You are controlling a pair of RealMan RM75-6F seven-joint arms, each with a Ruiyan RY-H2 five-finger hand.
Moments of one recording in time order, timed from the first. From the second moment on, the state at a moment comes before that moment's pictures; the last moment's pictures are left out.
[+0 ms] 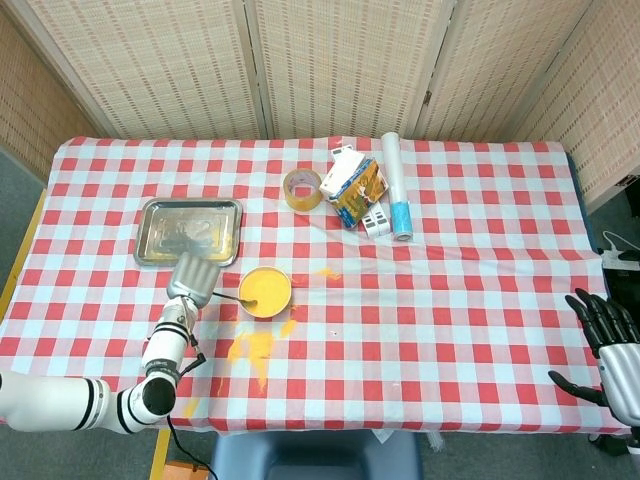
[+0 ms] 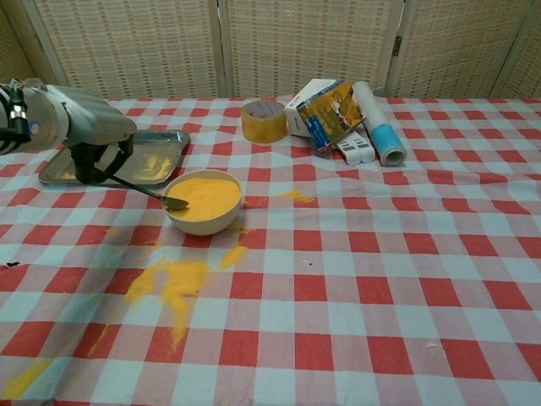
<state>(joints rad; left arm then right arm) -1.14 -1.37 -0.10 -1.76 0.16 1.15 1.30 0.00 -0.98 0.00 -1.67 -1.64 1.58 0.14</state>
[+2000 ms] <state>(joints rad) -1.20 -1.41 -0.05 -1.71 0.13 1.11 1.18 -0.01 -0.97 0.00 -1.67 -1.65 1.60 0.15</state>
